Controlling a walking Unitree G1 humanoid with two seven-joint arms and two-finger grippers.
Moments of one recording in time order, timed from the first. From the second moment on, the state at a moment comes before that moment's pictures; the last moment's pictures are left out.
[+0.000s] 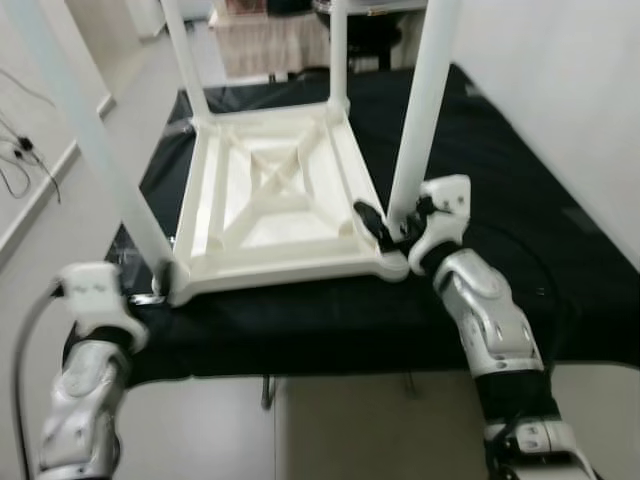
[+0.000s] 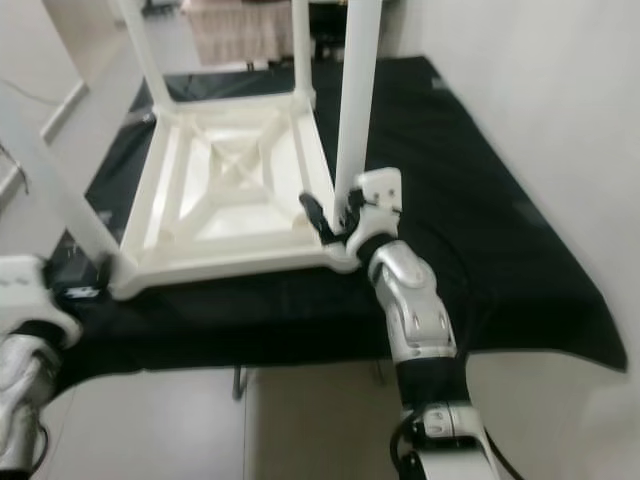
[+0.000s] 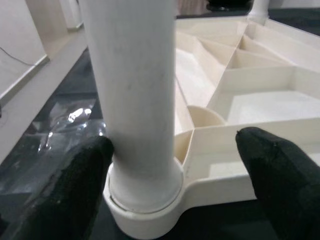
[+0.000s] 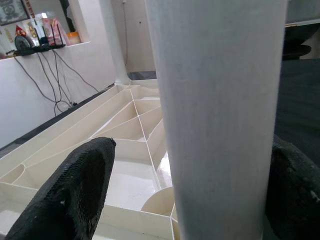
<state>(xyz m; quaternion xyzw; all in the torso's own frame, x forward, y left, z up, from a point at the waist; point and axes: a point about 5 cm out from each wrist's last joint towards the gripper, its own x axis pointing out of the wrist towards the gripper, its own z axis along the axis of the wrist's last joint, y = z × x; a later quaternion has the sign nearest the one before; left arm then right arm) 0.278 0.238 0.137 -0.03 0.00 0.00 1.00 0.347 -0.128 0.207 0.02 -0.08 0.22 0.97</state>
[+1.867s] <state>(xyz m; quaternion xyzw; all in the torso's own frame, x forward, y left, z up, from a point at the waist) 0.348 0.288 0.284 0.09 -0.11 -0.01 0.99 0.381 -0.159 0.304 0.15 -0.10 0.06 0.98</state>
